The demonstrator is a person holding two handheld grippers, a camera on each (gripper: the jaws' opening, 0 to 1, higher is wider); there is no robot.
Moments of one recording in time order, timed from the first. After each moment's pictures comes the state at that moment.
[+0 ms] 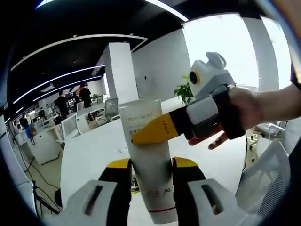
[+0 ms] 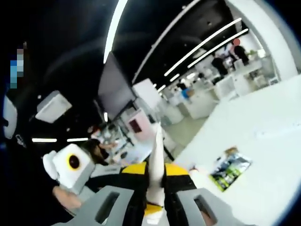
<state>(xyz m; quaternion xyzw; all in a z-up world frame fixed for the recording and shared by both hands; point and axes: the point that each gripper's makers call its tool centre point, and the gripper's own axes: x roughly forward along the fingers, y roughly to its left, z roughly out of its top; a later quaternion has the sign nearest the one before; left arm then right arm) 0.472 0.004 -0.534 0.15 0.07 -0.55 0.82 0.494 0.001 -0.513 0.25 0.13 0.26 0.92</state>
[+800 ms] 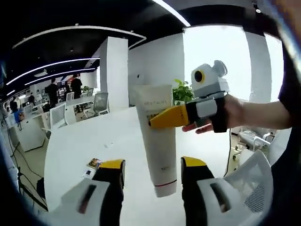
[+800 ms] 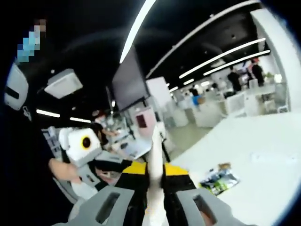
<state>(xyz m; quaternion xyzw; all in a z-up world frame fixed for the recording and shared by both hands) 0.458 0.016 -0.526 0.07 0.11 -0.60 0.79 0.465 -0.008 -0.490 0.14 0.09 0.32 0.93</state>
